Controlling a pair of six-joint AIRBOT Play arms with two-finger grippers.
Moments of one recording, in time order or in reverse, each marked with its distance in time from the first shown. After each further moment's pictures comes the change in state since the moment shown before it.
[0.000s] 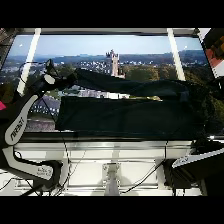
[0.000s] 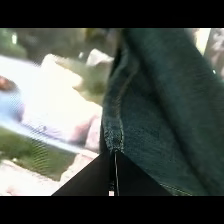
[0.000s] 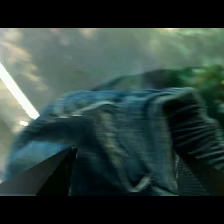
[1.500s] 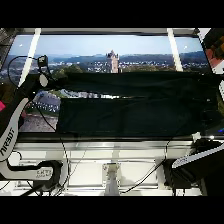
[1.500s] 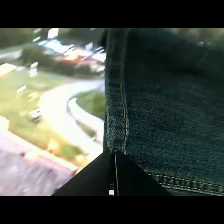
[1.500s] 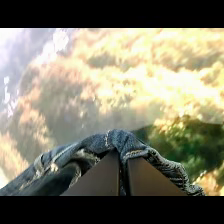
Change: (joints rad) left arm 0.010 0.143 -0.041 0.536 -0.196 -0.213; right arm 0.046 -0.053 0.251 -0.123 -0.151 0.054
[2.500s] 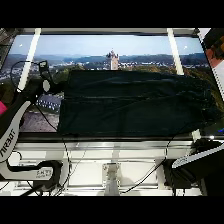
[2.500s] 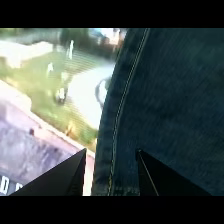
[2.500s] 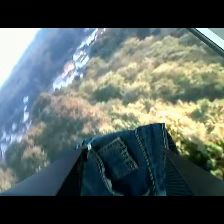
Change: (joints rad) left arm -0.006 0.013 -0.074 0.060 0.080 -0.075; right arm 0.000 -0.002 0.048 -0.050 -0.049 0.039
